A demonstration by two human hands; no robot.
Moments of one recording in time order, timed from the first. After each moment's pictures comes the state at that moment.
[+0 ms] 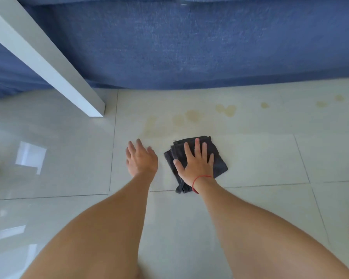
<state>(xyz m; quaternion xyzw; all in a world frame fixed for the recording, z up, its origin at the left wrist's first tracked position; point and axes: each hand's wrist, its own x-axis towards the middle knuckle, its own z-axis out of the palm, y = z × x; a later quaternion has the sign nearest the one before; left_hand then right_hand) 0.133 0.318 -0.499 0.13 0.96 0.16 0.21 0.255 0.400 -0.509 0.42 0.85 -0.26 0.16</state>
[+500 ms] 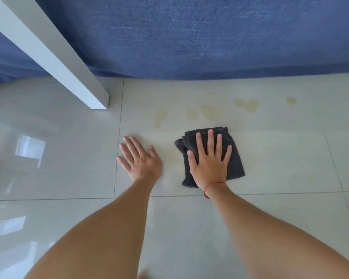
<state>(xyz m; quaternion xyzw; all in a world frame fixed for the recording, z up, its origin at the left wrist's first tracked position) 0.110 0.300 -0.554 0.11 0.96 0.12 0.21 0.239 0.399 -0.563 0.45 0.88 -0.12 0.03</state>
